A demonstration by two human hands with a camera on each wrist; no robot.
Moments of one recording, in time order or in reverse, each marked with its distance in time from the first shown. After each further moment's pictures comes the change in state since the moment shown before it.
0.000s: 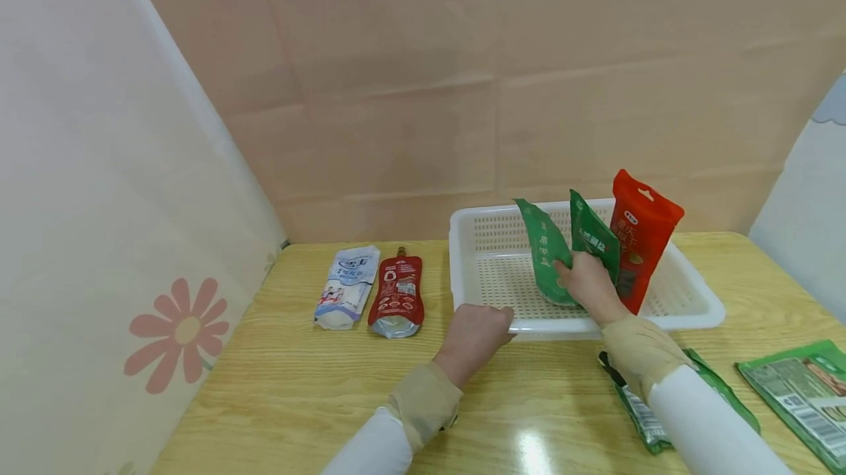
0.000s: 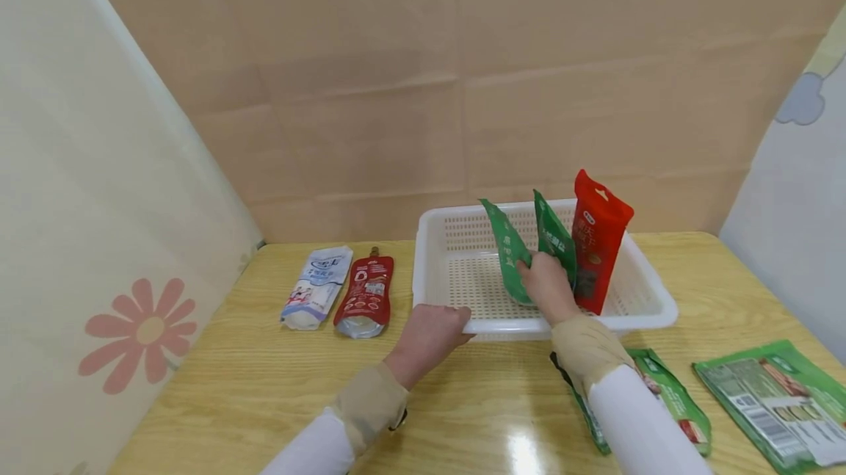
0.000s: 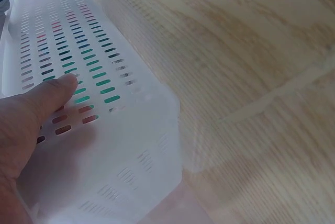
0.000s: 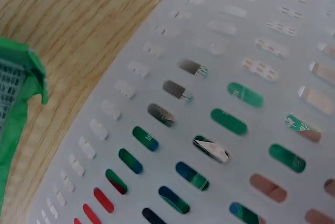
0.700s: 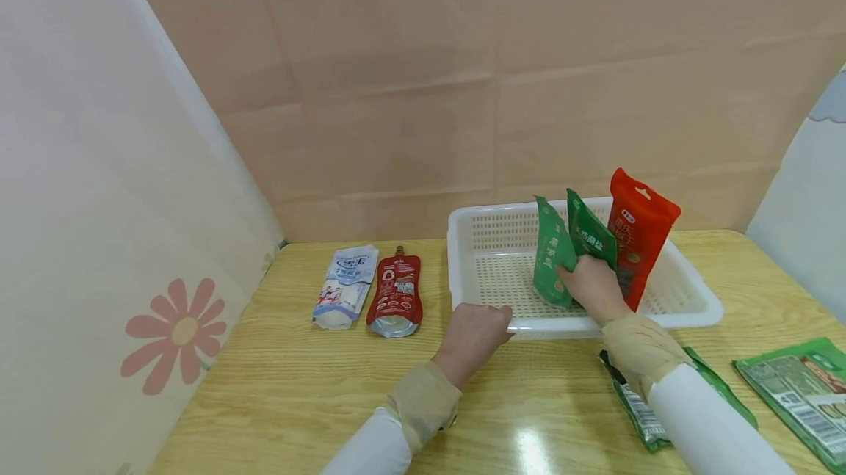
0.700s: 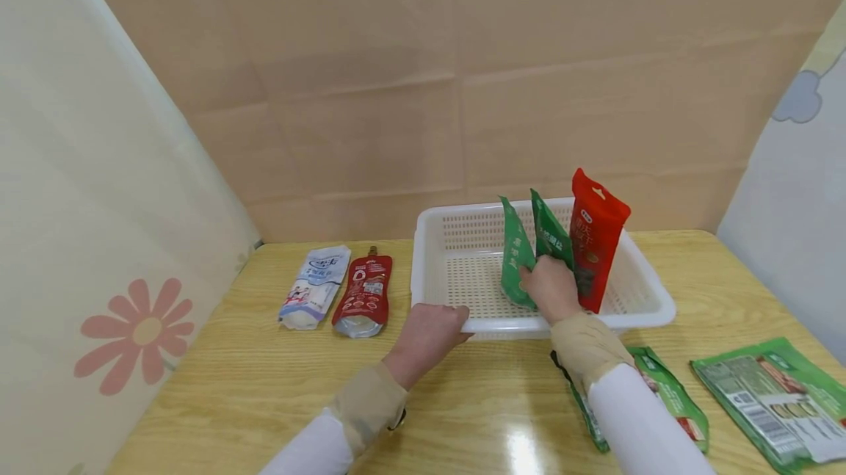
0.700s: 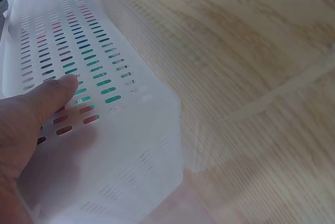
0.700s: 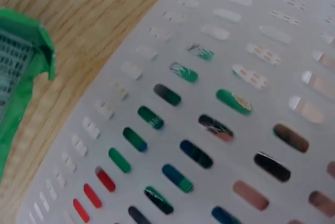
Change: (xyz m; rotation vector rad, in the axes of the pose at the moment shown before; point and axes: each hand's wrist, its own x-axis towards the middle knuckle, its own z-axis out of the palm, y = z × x) left_hand 0.000 0.001 -0.005 -0.020 -0.036 -0.007; right_hand -0.014 0.001 -0.003 -0.094 0.050 0.014
